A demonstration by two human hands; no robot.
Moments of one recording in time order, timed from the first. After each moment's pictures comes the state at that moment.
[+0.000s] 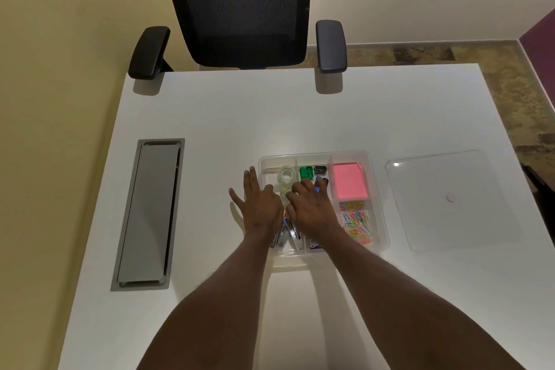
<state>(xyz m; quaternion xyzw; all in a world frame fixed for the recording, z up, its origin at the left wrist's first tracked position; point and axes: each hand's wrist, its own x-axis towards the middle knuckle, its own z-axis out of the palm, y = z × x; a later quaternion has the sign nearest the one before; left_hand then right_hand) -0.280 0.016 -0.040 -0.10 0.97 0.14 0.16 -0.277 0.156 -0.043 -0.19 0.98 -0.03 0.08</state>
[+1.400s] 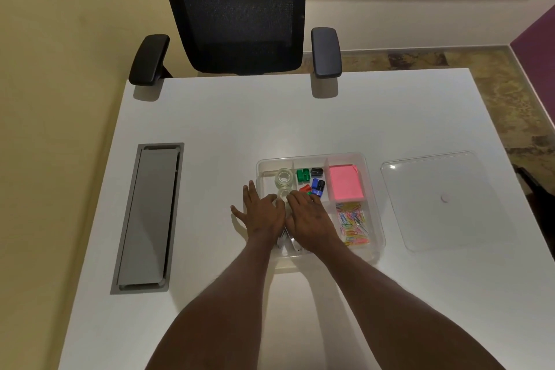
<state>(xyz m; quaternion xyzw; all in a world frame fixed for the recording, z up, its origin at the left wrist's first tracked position) -0.269 0.025 -0.047 -0.18 0.93 0.25 0.20 -0.242 0.159 -0.037 -0.21 0.97 -0.07 0.11</state>
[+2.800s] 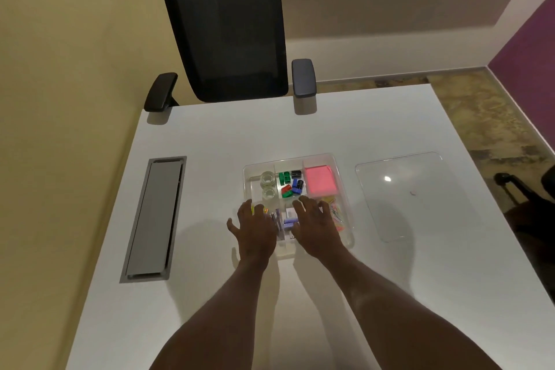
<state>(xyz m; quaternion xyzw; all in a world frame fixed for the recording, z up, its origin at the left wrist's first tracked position) -0.177 0.051 0.012 -0.12 0.97 0.17 0.08 -0.183 0.214 0.014 -0.17 0.98 -0.03 0.12</state>
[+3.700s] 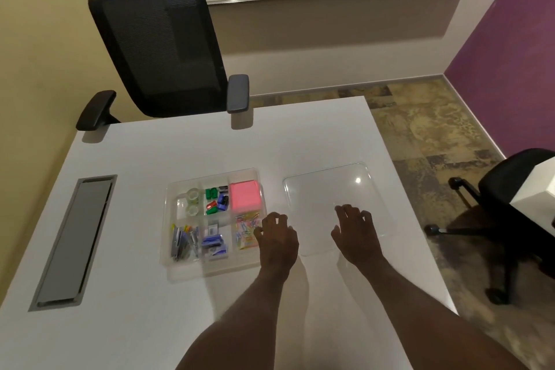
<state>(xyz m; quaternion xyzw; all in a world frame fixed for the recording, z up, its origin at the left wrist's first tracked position) -0.173 0.324 0.019 -0.01 0.98 0.20 0.07 -0.172 0.525 0.023 -0.02 1.00 0.02 0.07</state>
